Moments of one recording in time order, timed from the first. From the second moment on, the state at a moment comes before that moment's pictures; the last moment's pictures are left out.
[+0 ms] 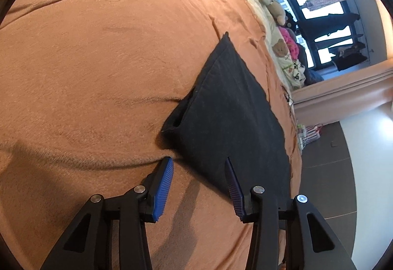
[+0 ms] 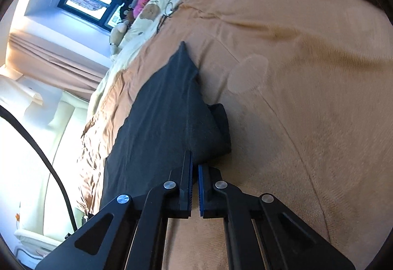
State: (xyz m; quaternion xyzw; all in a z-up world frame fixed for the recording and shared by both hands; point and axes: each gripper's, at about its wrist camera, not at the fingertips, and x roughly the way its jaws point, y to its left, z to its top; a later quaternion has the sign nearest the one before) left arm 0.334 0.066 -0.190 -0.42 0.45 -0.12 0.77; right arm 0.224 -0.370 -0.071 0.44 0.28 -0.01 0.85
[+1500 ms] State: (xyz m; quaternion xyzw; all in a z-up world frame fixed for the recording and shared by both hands) left arm 0.367 0.059 -0.155 -0.39 0.43 -0.08 0.81; right arm 0.234 -0.377 -0.057 0.45 0.28 0.01 0.85
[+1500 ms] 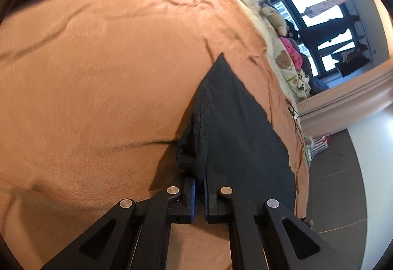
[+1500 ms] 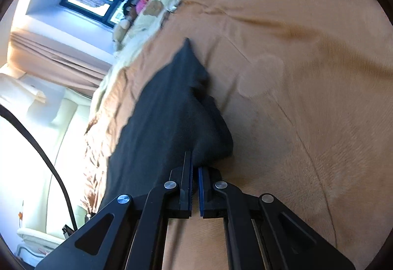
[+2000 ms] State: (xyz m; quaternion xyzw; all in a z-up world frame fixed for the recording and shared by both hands) left arm 0.314 0.082 -0.125 -0.39 0.41 -0.09 0.82; right arm 0.174 -0.363 -0.037 0.43 0.27 0.04 0.86
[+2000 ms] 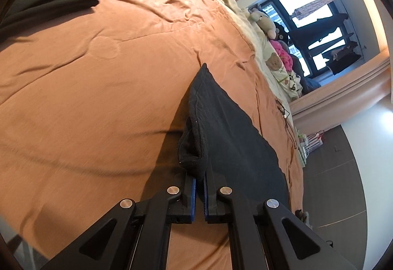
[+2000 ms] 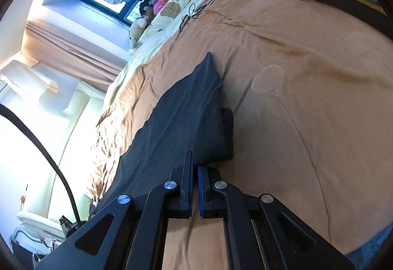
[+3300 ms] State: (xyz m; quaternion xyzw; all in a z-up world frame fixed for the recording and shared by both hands) left arm 0.223 0.113 -0.197 -0.46 0.43 -0.10 0.77; right arm 0.057 -0.336 -0.012 0.32 0.29 -0.08 0.90
